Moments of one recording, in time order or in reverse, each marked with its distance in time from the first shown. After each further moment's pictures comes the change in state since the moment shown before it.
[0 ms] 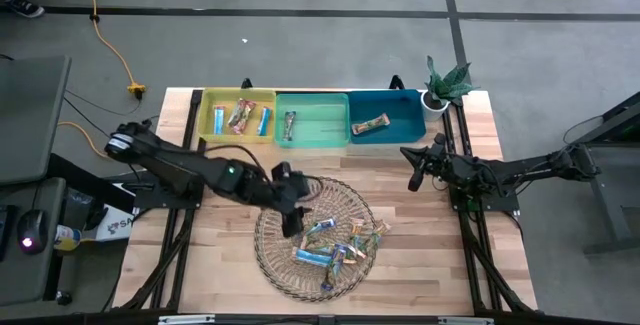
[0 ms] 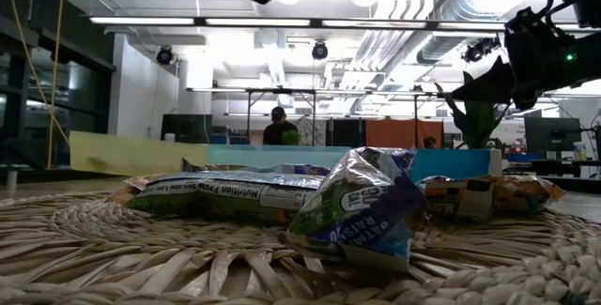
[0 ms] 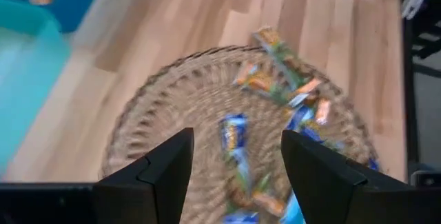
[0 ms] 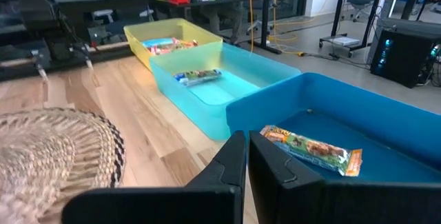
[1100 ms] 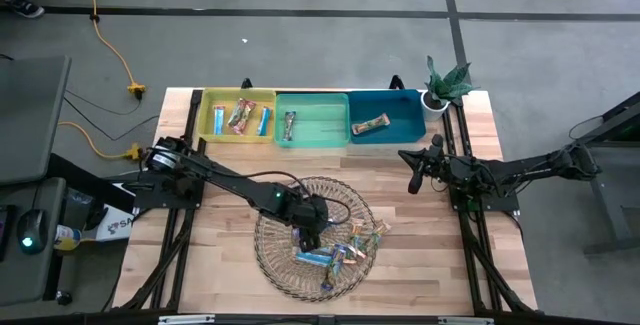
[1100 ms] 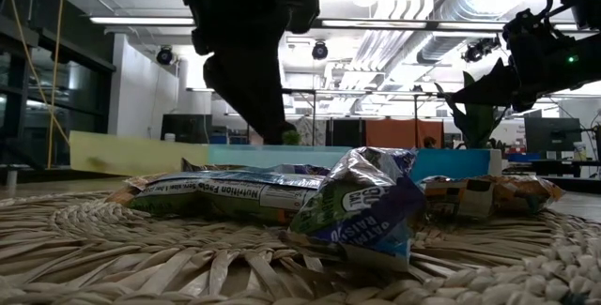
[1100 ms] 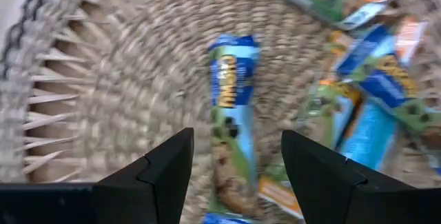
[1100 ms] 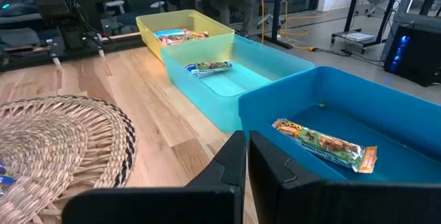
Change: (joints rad) left arm 0.027 0.329 0.000 0.045 0.164 -0.093; right arm 0.000 0.029 0.000 -0.001 -0.047 0.000
